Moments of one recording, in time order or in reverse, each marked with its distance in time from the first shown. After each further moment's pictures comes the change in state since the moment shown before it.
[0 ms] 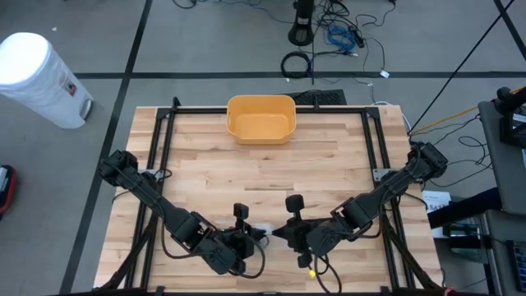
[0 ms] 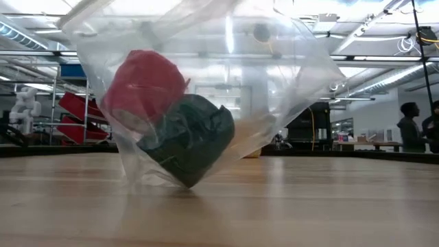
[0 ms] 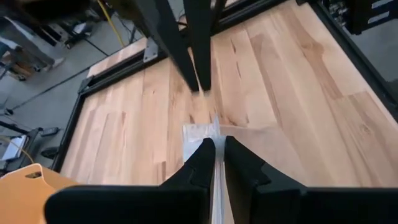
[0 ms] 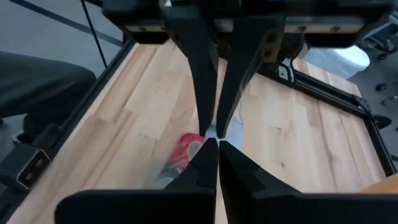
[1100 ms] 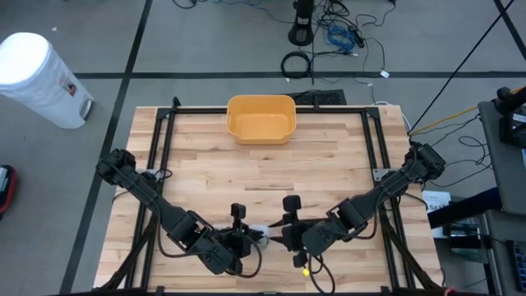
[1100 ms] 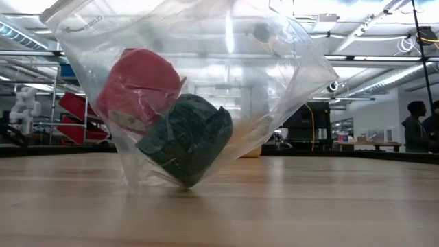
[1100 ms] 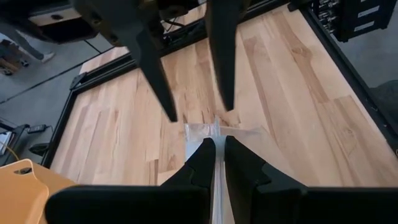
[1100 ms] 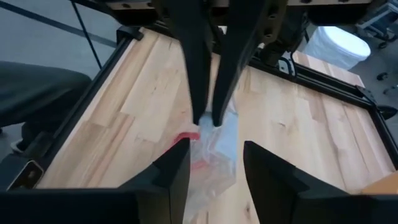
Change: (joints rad) left arm -0.010 -0.023 0.000 -0.029 0.023 -0.047; right arm -0.019 0.032 0.000 0.032 -0.004 0.038
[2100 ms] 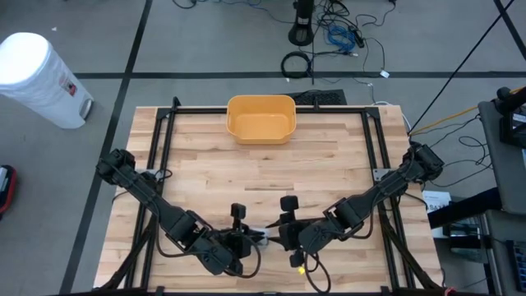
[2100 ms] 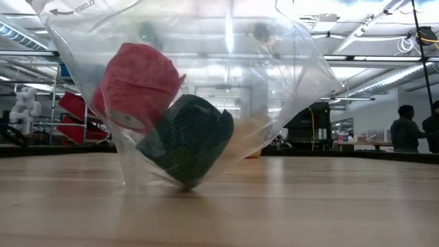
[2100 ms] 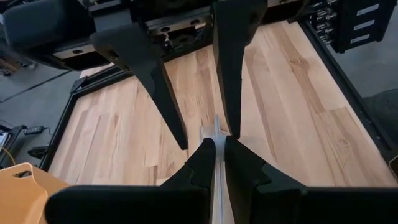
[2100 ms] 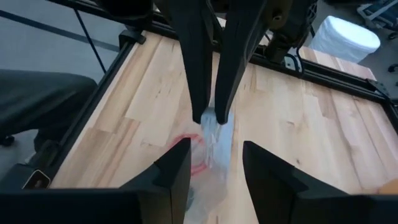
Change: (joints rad) left arm -0.007 0.000 0.030 -0.001 -0.002 -0.006; right arm -0.013 0.017 -0.001 0.027 -0.030 0.041
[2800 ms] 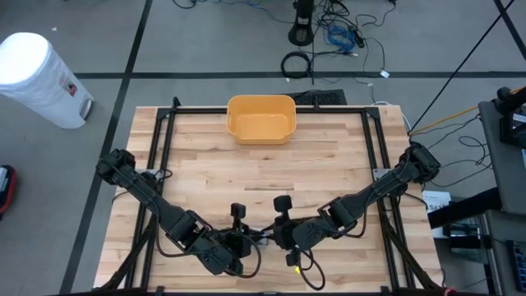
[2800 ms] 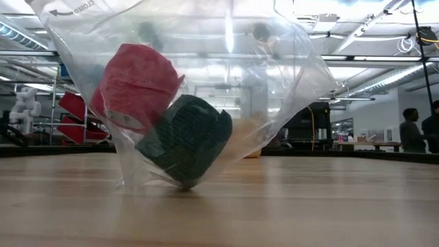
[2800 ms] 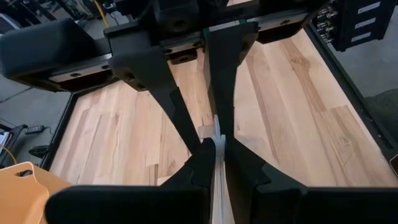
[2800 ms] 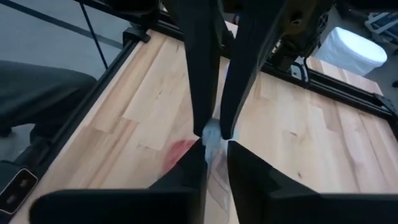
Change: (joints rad) left arm 0.001 0.000 0.000 -0.007 -0.001 -0.002; right arm -0.034 0.033 0.000 0.058 -0.052 -0.091
